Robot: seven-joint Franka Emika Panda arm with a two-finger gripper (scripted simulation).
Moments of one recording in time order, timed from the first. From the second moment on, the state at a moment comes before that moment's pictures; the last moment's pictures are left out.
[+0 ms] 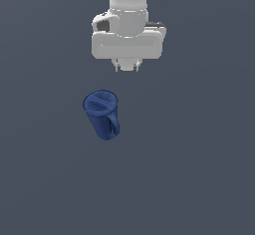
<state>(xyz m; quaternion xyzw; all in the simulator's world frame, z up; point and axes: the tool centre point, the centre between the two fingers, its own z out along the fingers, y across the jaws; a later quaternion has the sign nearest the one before) -0.062 -0.002 0.355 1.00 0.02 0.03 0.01</state>
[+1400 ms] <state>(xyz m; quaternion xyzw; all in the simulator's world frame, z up) 0.009 -0.011 0.328 0.99 0.09 -0.06 0.05</state>
